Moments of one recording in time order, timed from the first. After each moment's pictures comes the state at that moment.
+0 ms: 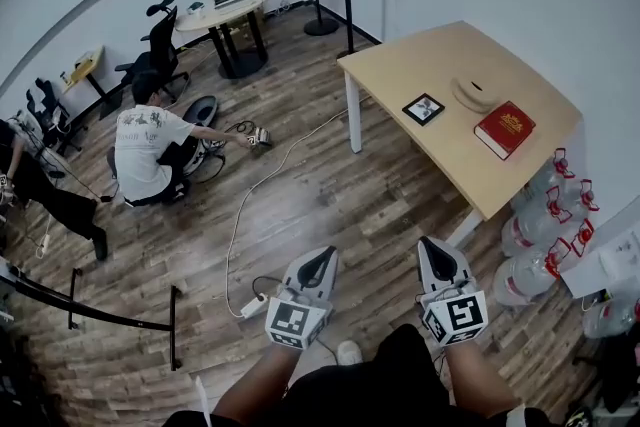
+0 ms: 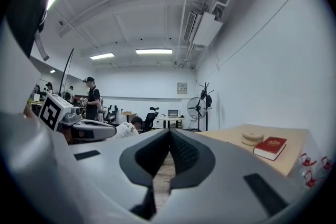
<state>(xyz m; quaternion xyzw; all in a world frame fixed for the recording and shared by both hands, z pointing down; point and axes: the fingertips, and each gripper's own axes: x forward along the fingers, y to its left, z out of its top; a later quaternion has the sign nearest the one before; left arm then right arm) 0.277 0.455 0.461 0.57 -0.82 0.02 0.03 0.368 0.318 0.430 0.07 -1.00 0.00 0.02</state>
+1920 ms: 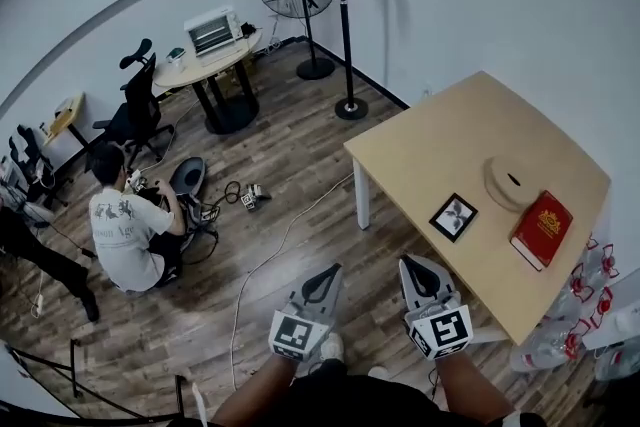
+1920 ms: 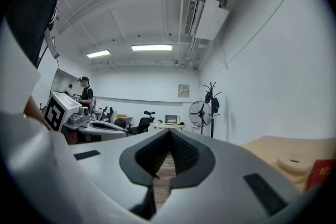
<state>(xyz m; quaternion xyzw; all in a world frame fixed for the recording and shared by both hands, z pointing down) -0.098 0.242 0.441 0.62 -0.78 0.06 0.00 -0.028 0.147 0.411 0.05 -1.00 -0.02 0.00</state>
